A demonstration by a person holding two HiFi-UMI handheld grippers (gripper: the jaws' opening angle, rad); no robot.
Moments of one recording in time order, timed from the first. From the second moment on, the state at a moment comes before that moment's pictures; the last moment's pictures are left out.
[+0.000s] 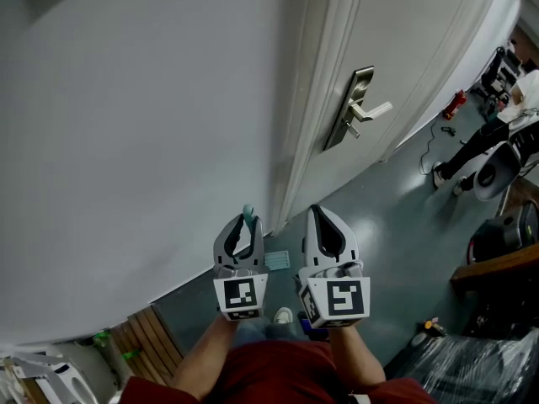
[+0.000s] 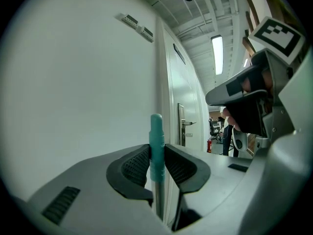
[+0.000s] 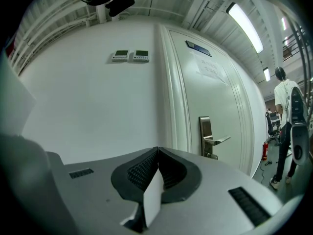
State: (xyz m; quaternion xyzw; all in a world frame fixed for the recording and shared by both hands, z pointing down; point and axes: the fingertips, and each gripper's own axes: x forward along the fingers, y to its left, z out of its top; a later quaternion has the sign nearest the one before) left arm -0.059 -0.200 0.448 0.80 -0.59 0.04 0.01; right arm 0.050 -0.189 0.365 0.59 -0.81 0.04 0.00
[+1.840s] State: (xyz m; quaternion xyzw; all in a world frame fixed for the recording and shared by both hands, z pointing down) left arm -0.057 -0.186 0.299 0.80 -0.59 -0.05 -0.04; right arm 0.058 -0.190 0.349 0.59 -0.81 0.03 -0.02
